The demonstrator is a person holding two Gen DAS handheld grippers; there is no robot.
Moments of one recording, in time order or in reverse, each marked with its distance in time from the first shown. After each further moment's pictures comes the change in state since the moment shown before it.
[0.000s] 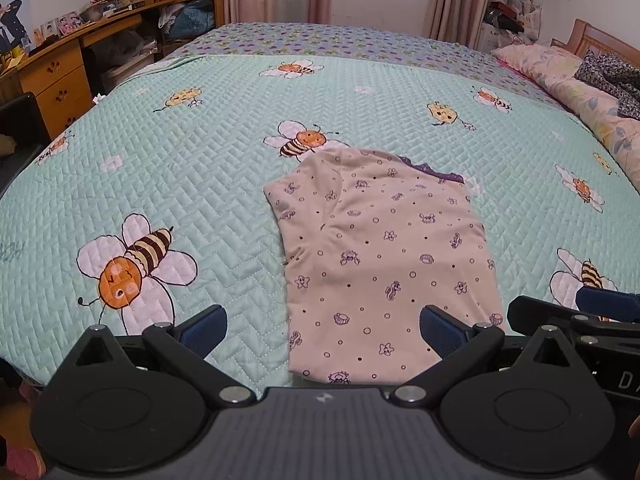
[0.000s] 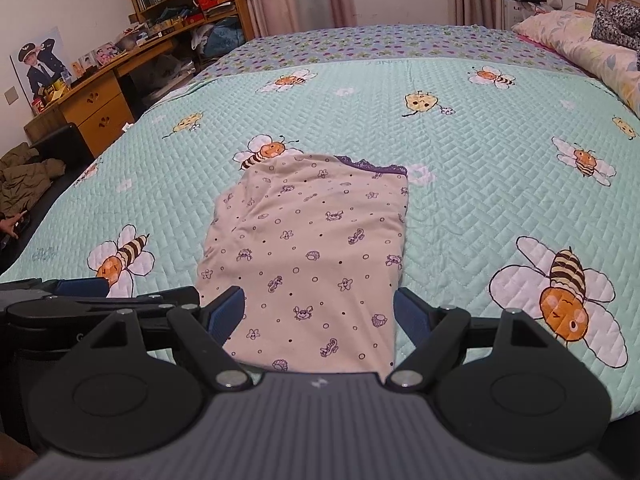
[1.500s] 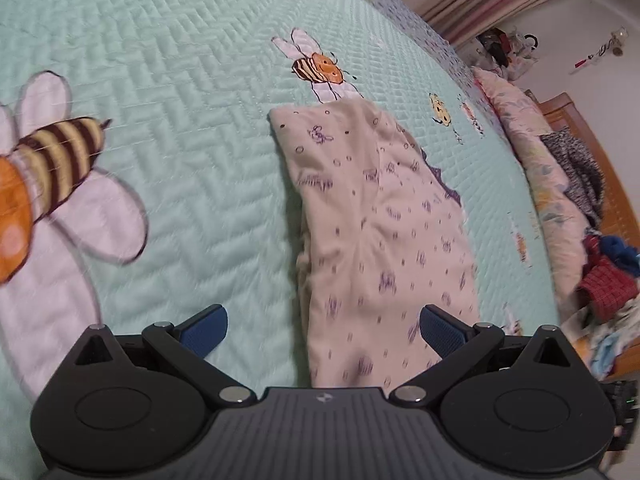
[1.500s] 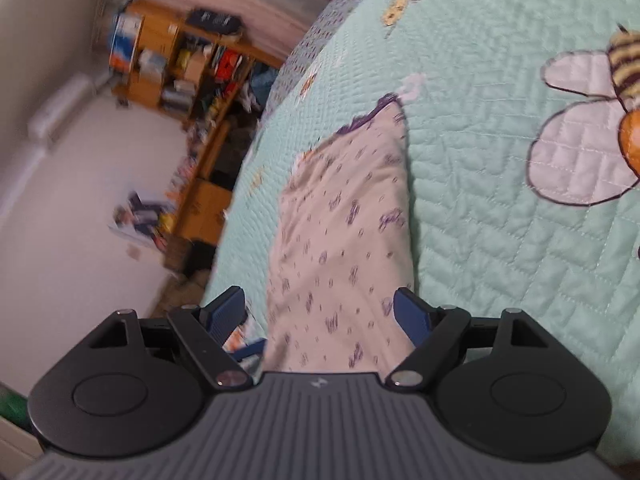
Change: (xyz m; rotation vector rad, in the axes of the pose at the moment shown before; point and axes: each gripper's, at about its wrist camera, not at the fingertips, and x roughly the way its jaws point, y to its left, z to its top) left arm 0.148 0.118 0.029 -0.385 0.228 -0.507; right arm 0.074 -0.163 -0.043 0.655 0.016 0.594
